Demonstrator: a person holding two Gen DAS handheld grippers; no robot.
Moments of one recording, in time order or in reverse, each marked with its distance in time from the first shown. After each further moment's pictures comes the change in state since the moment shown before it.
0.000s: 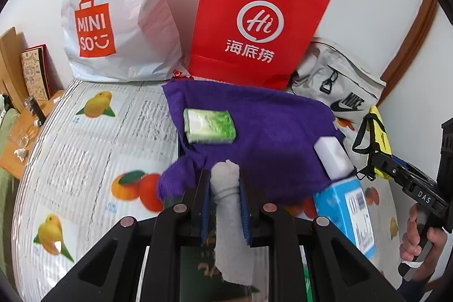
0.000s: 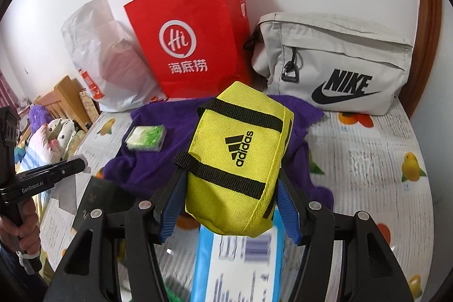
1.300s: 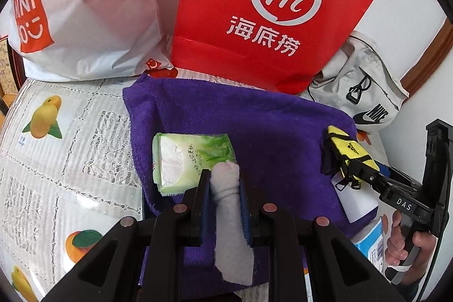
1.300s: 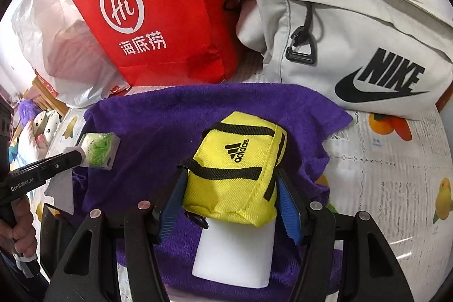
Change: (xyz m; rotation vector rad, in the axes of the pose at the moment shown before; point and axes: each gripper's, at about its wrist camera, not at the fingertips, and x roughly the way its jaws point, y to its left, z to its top) left arm 0.108 0.001 0.051 -0.040 0.108 -0.049; right arm 0.125 -0.029 0.042 0.006 0.161 -0.006
